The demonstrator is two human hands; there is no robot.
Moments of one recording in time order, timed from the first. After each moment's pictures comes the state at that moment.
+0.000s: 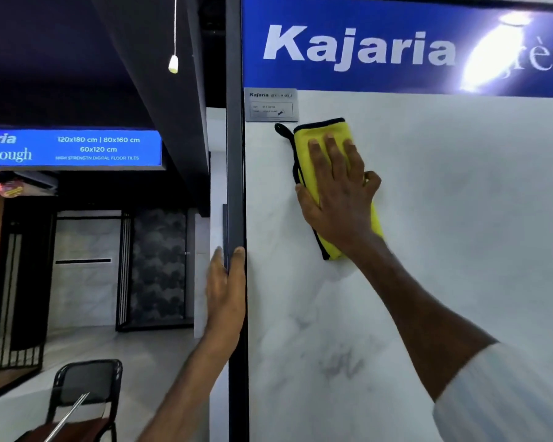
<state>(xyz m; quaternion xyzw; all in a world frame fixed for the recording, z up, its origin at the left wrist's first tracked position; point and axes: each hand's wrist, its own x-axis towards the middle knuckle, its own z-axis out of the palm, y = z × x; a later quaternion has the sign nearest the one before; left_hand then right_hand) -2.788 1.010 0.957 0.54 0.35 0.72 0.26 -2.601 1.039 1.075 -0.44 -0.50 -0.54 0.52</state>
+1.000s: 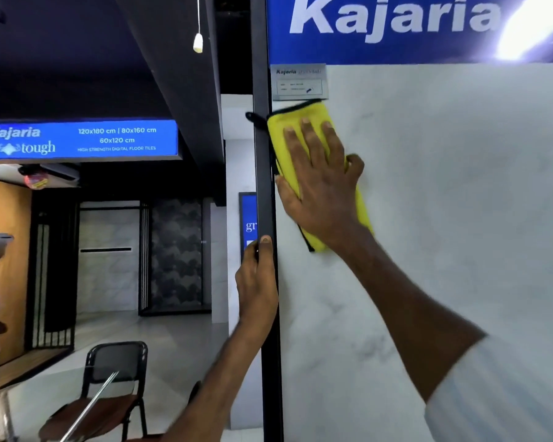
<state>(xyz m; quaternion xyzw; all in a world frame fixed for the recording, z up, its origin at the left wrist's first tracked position) -2.791 1.018 0.948 0.54 0.31 0.75 0.23 -2.678 1.032 1.064 -0.43 -0.54 -0.54 0.48</state>
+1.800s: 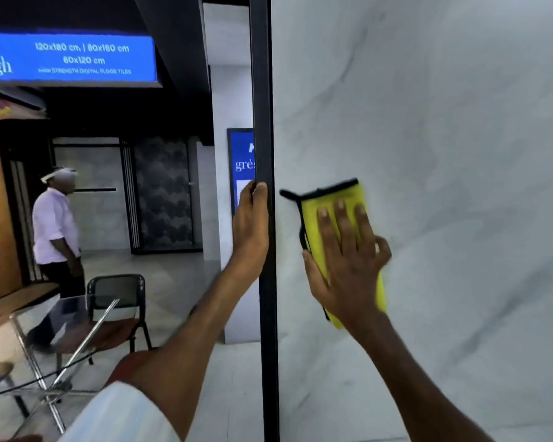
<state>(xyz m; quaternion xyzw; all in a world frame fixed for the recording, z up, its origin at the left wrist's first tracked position) -2.800 1.018 0.907 0.56 0.32 0.71 0.29 -2.648 1.016 0.818 -0.49 -0.53 -0.50 0.48</state>
